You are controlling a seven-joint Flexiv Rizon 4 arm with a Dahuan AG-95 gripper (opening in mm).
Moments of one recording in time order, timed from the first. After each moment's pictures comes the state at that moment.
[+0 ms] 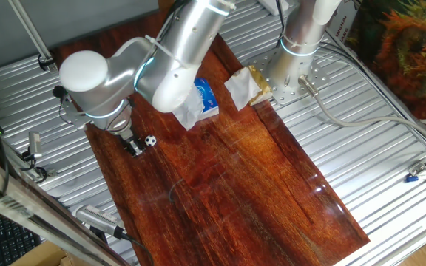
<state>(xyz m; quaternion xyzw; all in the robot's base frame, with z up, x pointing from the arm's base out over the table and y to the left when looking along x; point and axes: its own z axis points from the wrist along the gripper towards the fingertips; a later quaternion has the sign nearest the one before) 0.603 0.054 0.018 0.07 -1.00 0.00 0.05</state>
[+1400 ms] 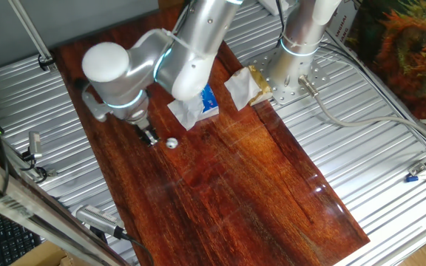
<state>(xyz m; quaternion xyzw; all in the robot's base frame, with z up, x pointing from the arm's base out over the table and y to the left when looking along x) 0.575 0.020 0.033 0.08 -1.00 0.02 0.03</state>
